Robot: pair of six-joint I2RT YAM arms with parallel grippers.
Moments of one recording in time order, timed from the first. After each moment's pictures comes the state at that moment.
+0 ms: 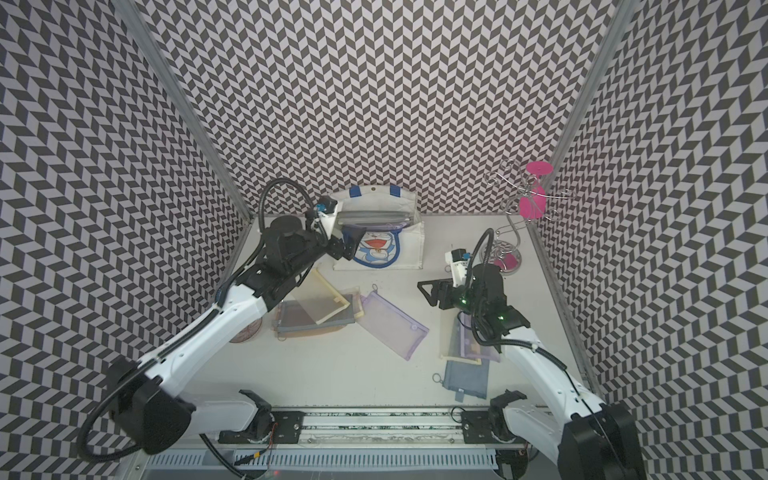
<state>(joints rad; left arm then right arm) -0.54 1.23 1.11 -0.02 0.08 0.03 0.28 1.07 0.64 -0.04 -0.55 0.42</state>
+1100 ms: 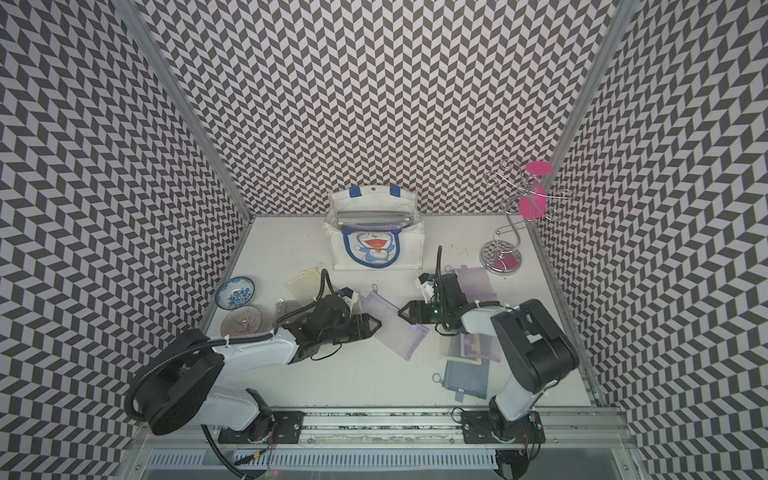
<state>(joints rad) -0.73 1.46 0.53 0.22 0.20 -0.88 0.41 1.66 0.65 0.19 -0.60 0.42</state>
